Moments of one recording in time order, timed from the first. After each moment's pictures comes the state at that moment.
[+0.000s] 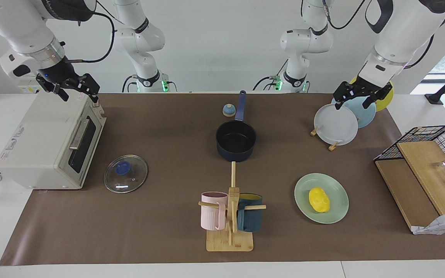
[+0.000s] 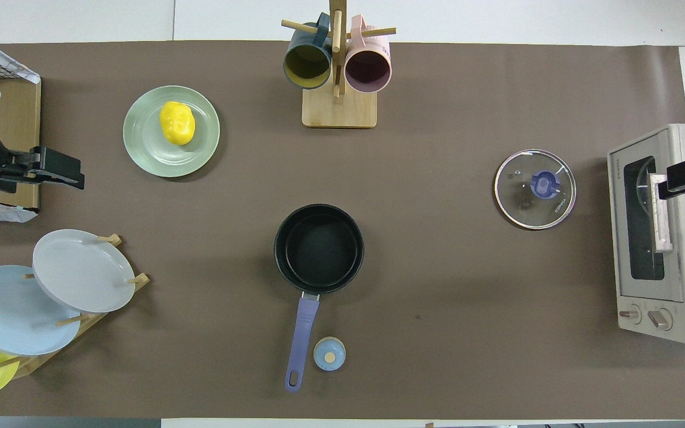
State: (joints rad) left arm -0.12 0.04 0.00 -1.56 -0.03 1.56 -0.08; right arm 0.06 0.02 -0.16 -1.51 0.01 1.43 0.01
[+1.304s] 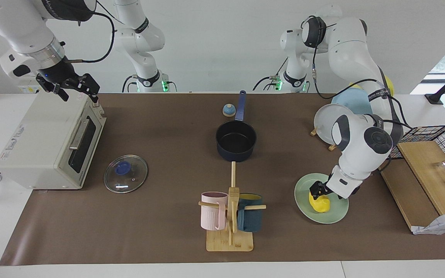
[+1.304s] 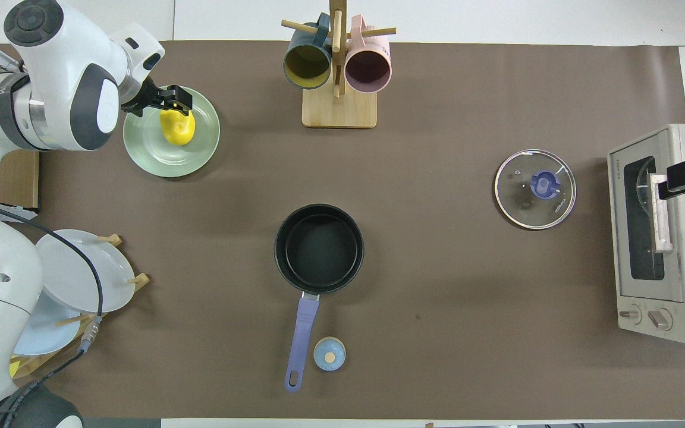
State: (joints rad) left arm -0.17 0.66 0.00 -1.31 -0.02 2.05 -0.09; right arm 0.06 0.02 -0.16 -1.51 0.01 1.43 0.01
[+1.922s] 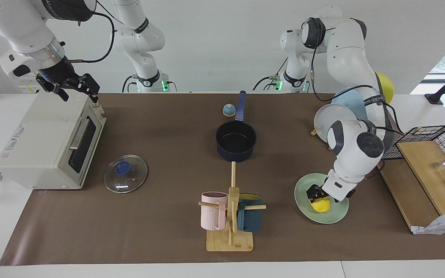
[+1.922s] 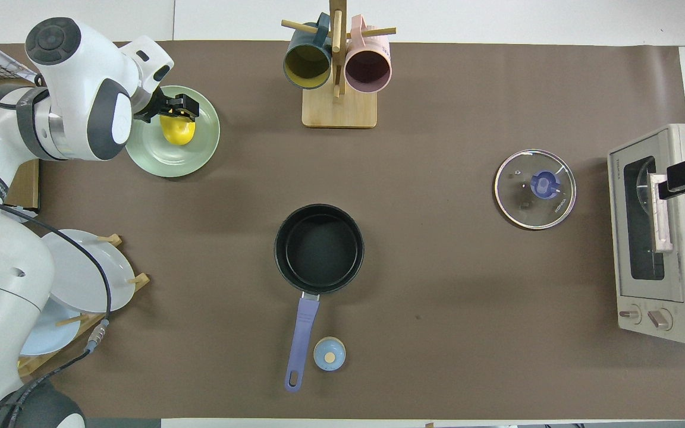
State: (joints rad) left arm -0.17 0.66 0.00 -1.38 -0.02 2.13 -0.09; right arm 0.06 0.02 -0.16 -1.51 0.01 1.43 0.01
